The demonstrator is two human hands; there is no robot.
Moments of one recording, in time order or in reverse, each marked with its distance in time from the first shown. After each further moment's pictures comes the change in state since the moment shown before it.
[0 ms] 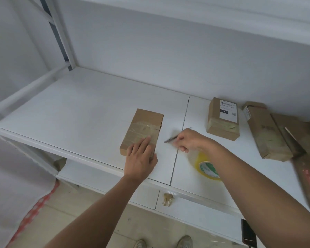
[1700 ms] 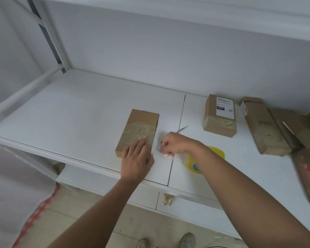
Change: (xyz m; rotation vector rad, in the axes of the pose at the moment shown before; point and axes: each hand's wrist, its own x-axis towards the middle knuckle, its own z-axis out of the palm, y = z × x) left_hand -0.001 0.000 0.002 0.039 0.044 0.014; right_hand 0.011 -0.012 0.026 -0.026 -0.120 -0.122
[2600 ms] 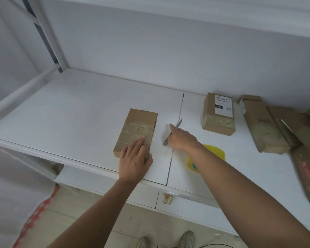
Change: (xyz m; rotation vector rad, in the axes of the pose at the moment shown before) left_hand 0.000 0.000 0.000 -0.004 -0.009 0.001; right_hand 0.011 0.013 0.000 -0.280 0.292 0.223
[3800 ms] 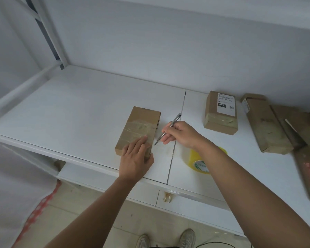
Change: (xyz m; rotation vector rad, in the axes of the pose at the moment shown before) left_hand 0.001 0.000 -0.001 -0.080 0.035 0.032; right_hand -0.033 -0.003 -0.028 0.849 -0.116 -0.258
